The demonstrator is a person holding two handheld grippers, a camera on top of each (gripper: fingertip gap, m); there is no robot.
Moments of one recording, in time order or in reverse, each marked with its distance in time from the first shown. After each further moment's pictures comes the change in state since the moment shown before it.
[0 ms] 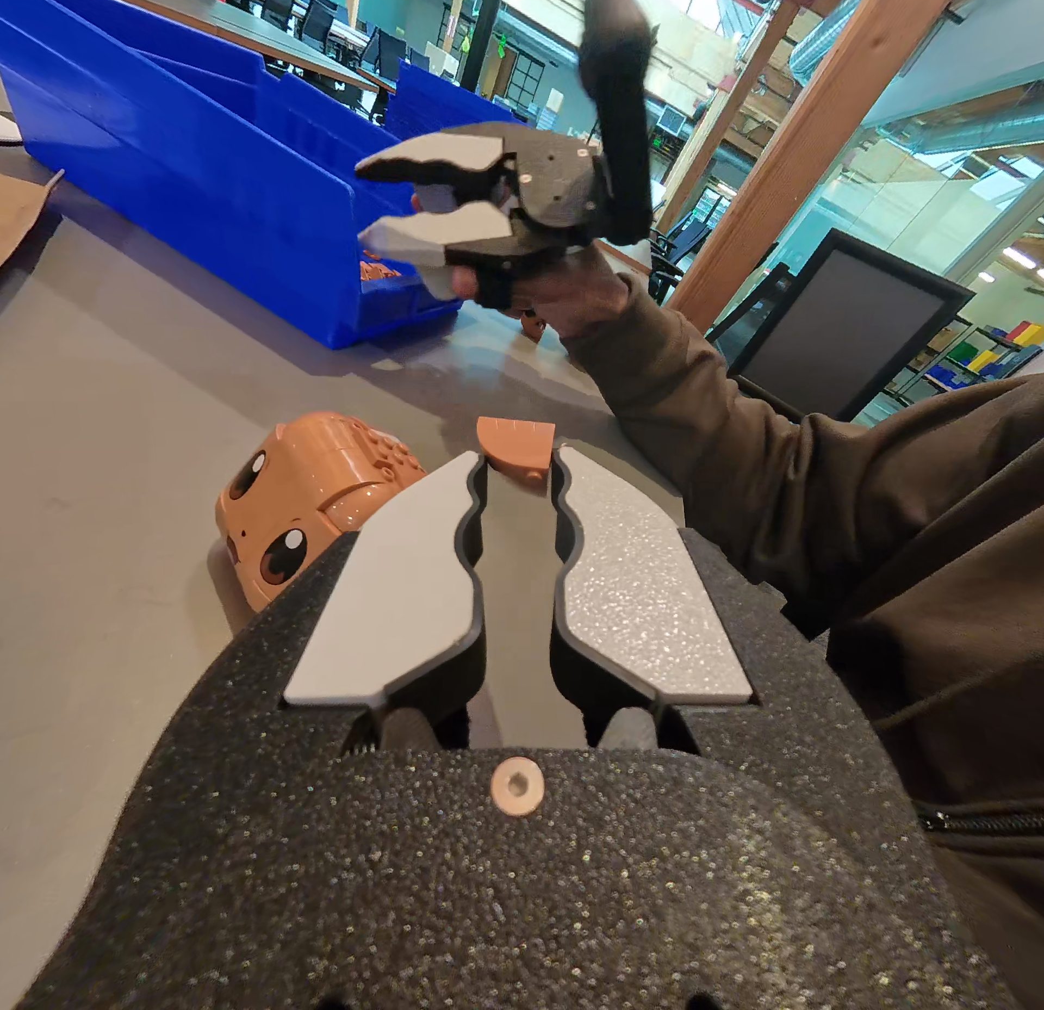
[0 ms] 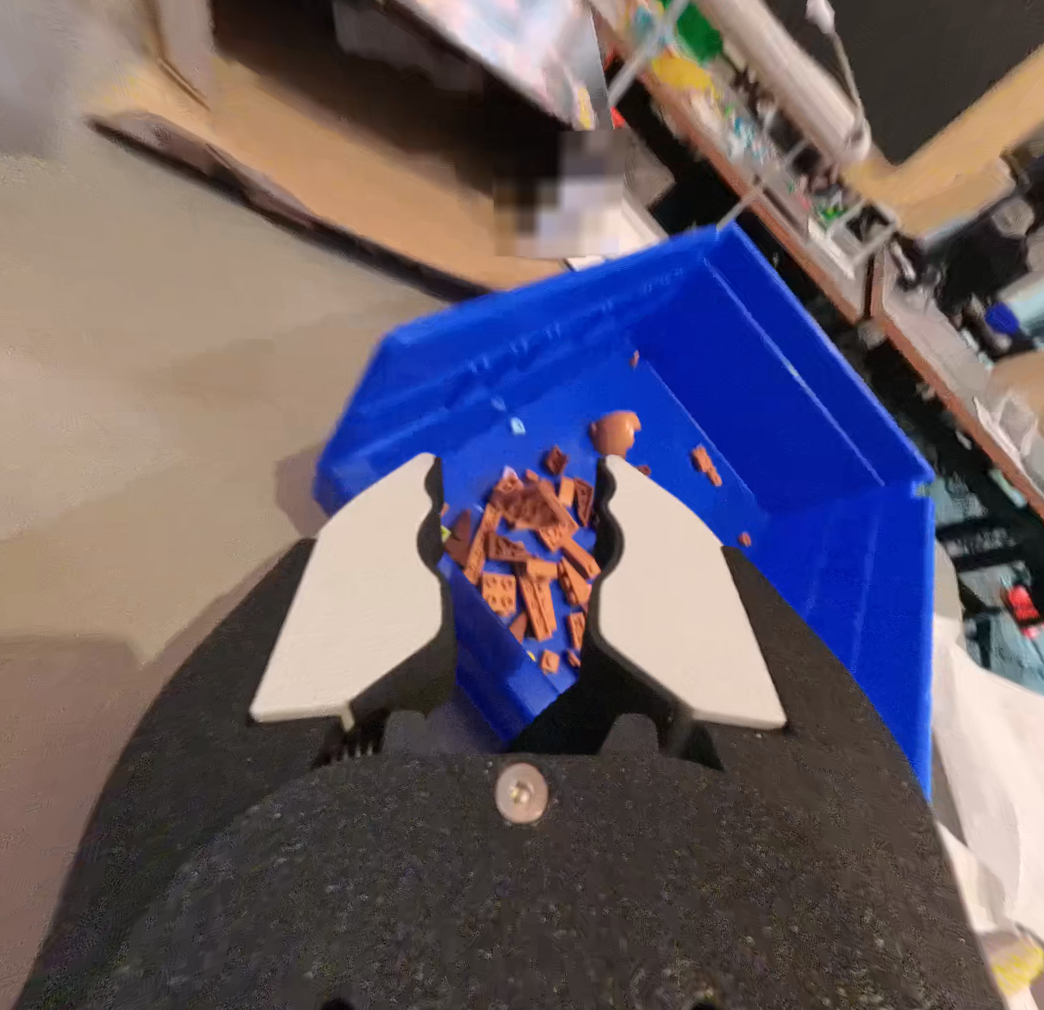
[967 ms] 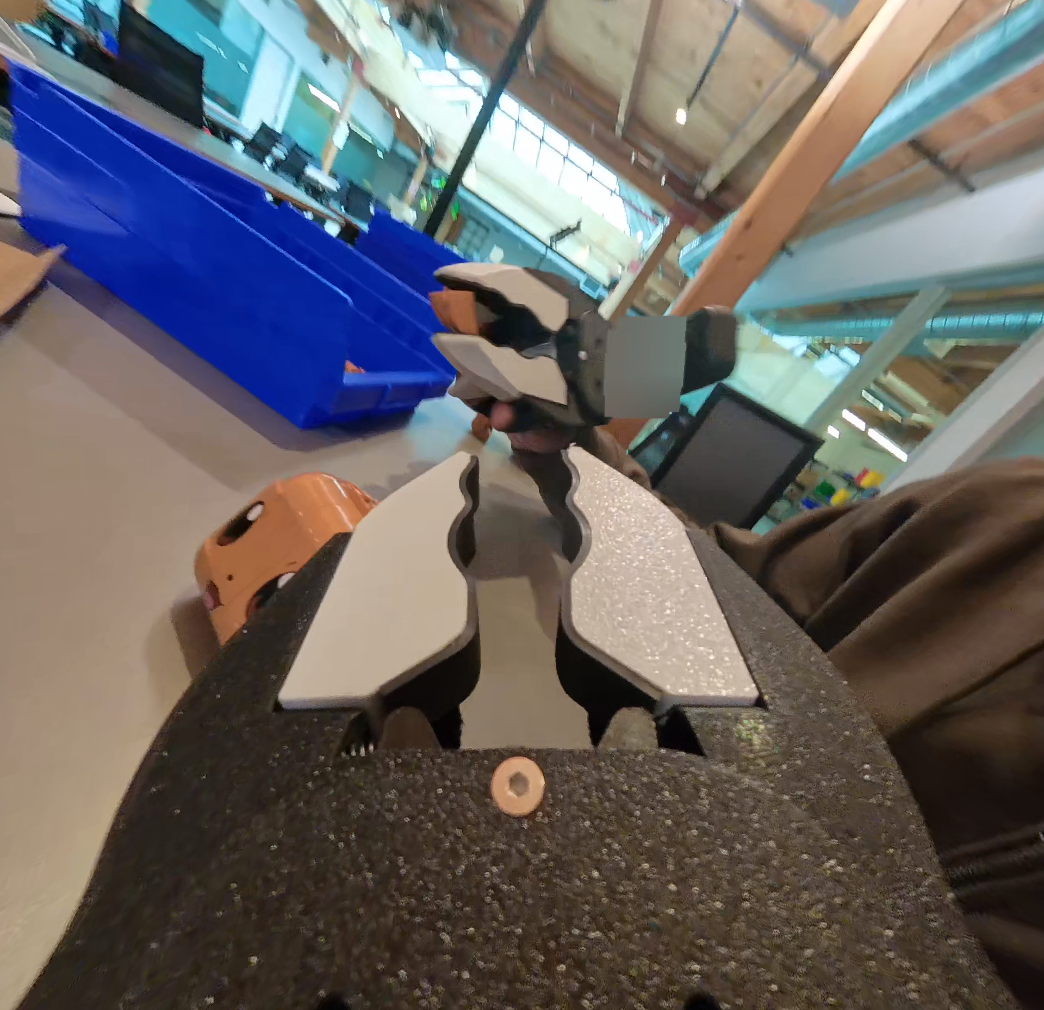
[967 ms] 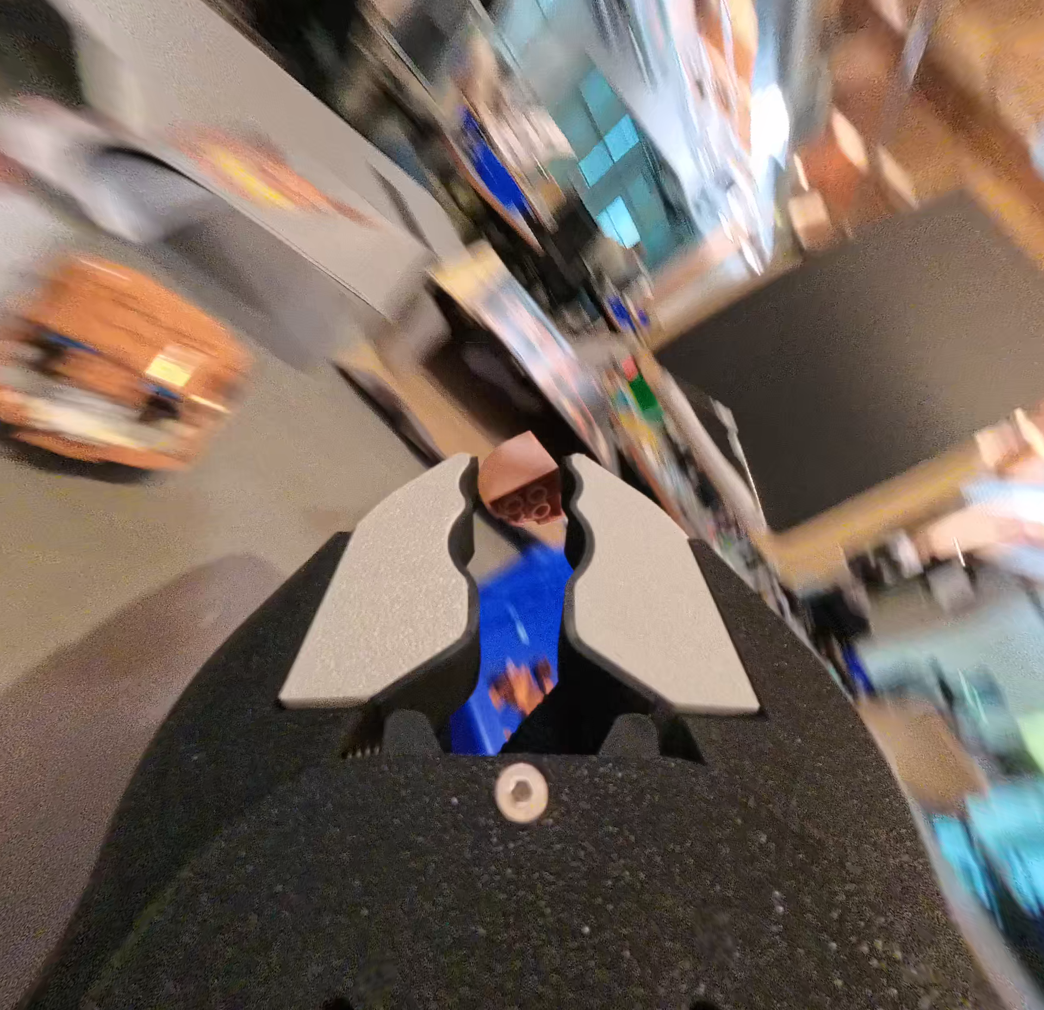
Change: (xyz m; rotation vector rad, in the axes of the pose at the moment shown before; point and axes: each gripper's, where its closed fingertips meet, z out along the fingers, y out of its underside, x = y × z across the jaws) left arm 0.003 -0.033 -0.018 0.240 0.111 -0.141; right arm -0.063 -0.081 -0.054 0.523 -0.048 -0.367
